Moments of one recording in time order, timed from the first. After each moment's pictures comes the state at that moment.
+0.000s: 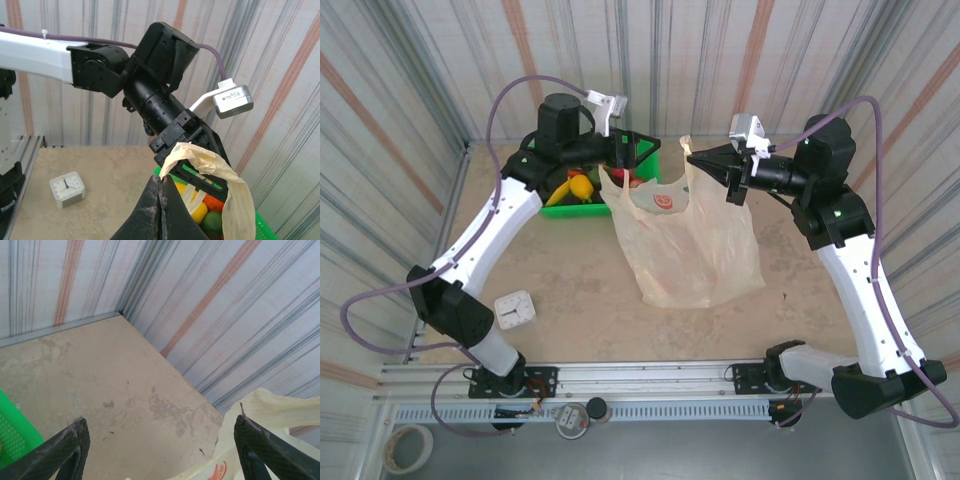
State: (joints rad) left arm -0.50 1.61 1.72 -0.41 0.57 -0.35; right arm 0.30 1.16 1.50 -0.38 -0.94 -0.26
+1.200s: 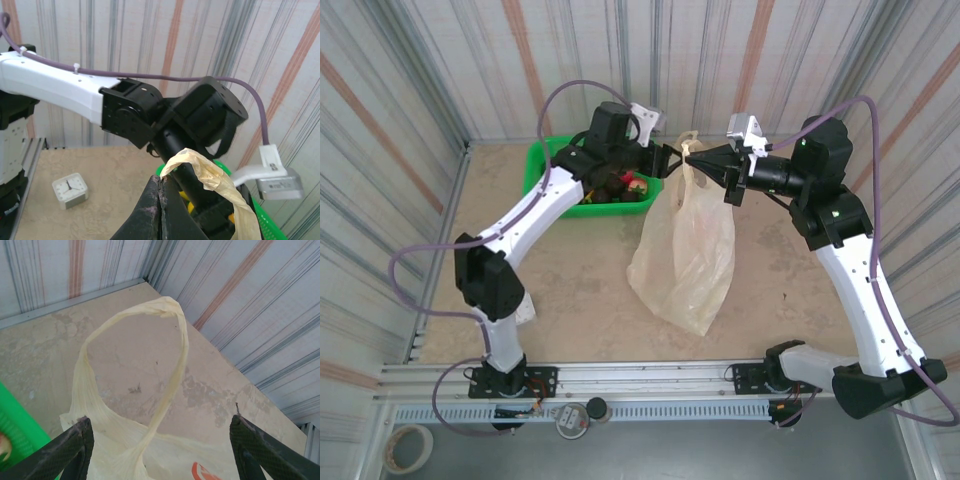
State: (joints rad) left arm -0.61 1.88 1.89 -0.47 0.39 -0.23; right arm 0.32 1.16 1.49 -0.38 -0.92 -0.24
